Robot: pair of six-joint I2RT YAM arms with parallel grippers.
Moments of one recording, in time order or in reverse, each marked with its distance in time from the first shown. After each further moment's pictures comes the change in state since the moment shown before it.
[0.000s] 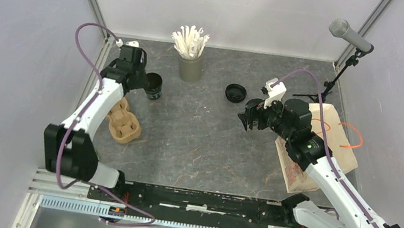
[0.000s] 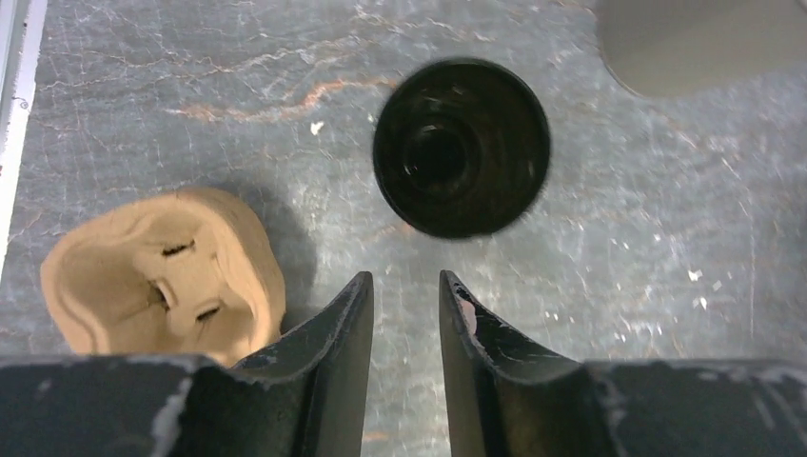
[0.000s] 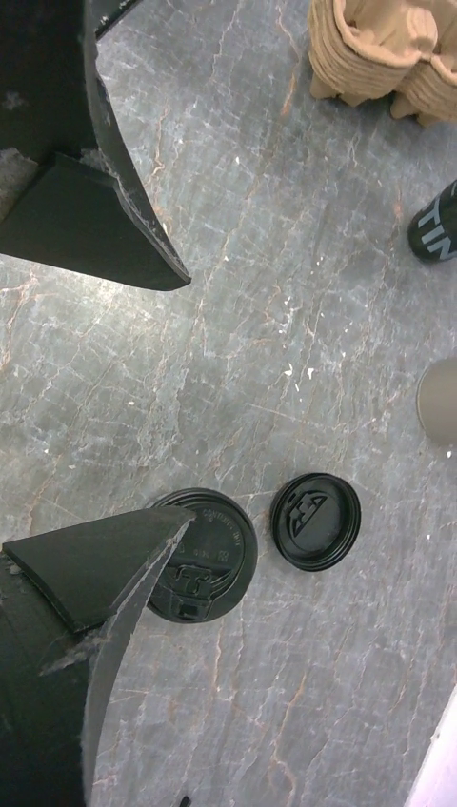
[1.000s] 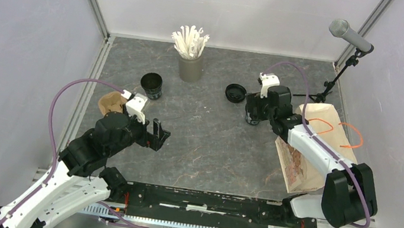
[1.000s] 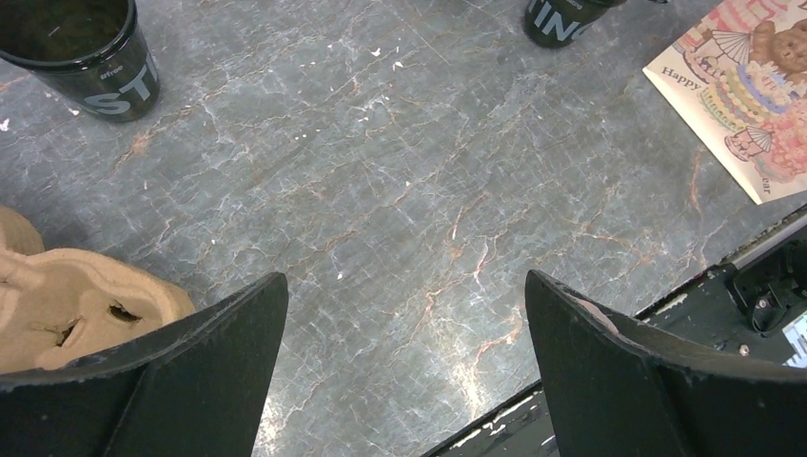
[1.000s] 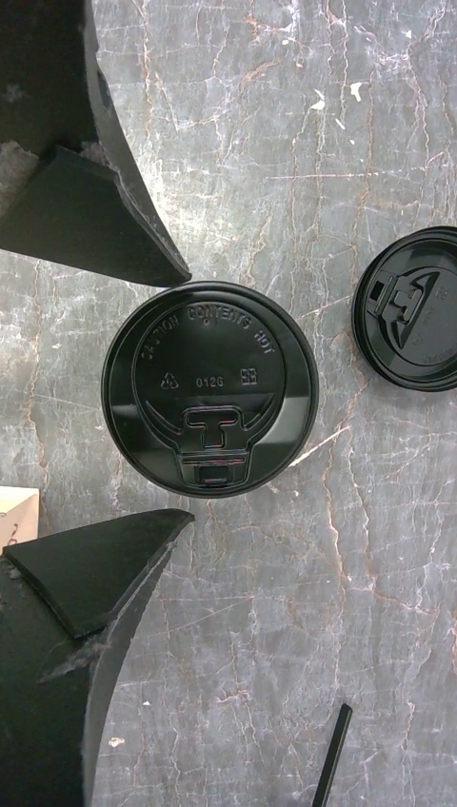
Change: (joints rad) left arm -0.536 -0.865 -0.430 -0.067 0.121 0.053; right arm -0.109 0.412 0.029 0.100 0.282 -0.003
